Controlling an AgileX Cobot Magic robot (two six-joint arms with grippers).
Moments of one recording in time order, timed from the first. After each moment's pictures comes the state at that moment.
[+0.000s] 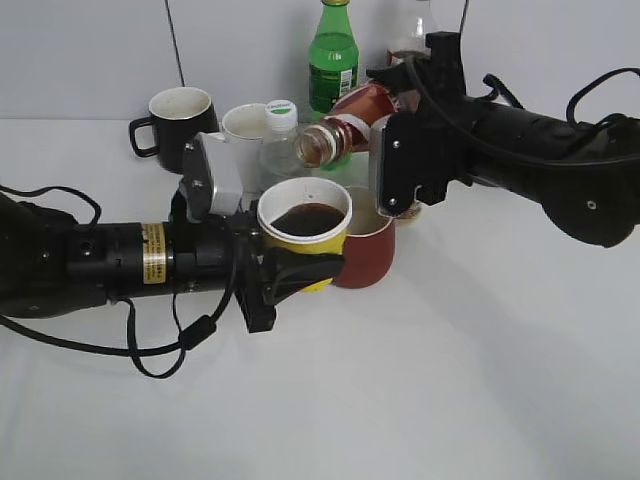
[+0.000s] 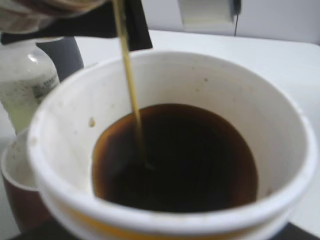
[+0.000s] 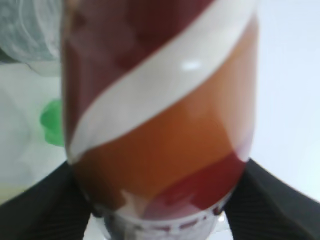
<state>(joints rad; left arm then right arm) -0.46 2.00 -0.76 0.97 -1.08 -0.36 0.45 1.83 -0.86 -0.24 -0.72 -1.32</state>
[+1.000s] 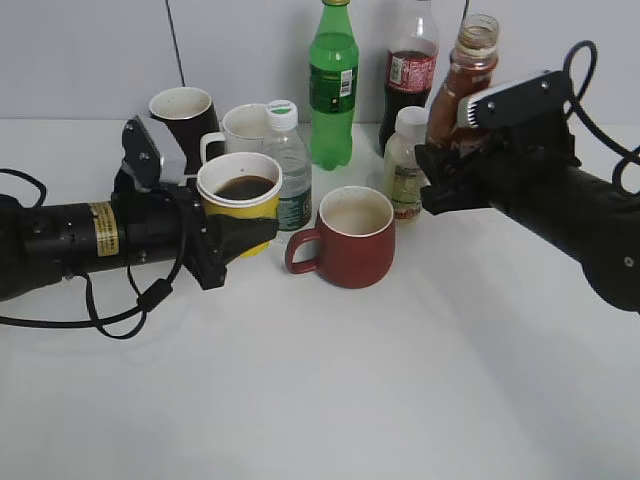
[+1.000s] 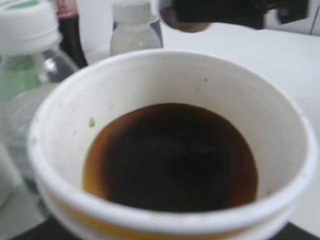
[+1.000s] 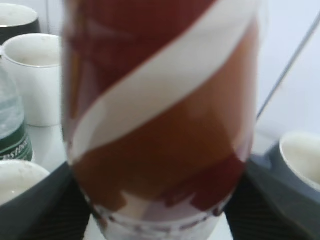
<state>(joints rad) -0.30 2.00 -0.76 0.93 -1.02 -0.36 0.41 1.82 -0.66 0.08 -0.86 -0.23</state>
